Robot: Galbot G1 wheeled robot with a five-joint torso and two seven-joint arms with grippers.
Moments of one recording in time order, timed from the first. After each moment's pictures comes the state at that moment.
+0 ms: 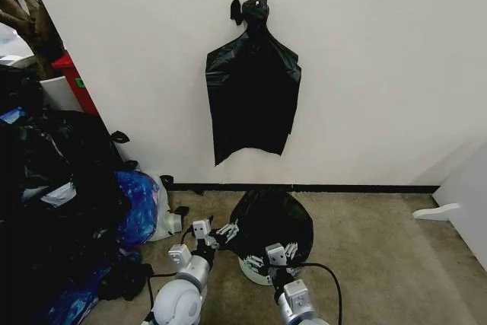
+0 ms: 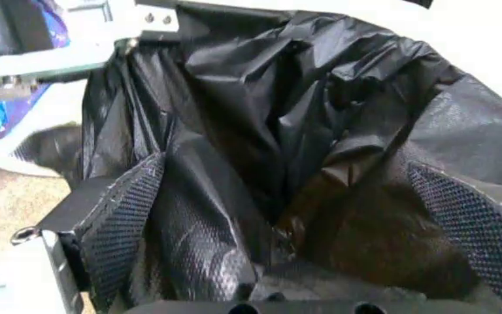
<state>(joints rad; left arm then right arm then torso) 1.35 -1.22 -0.14 -1.85 -0.72 0.01 -0.15 -1.35 1.08 -0.25 1.96 0.17 -0.12 0.55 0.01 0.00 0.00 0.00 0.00</state>
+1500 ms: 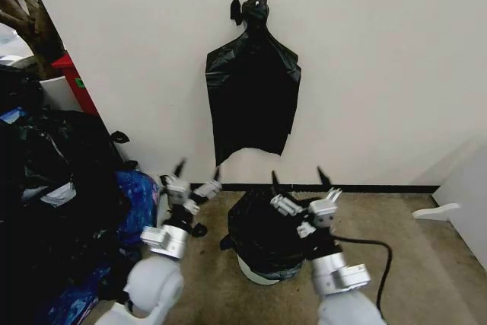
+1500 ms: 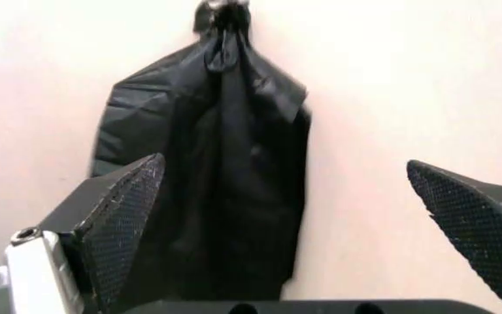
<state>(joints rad) 1.38 -1.25 -0.36 -2.08 -0.27 -0.16 -0.17 -1.44 1.19 0.23 2.18 -0.05 0.28 0.30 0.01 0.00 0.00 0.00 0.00</state>
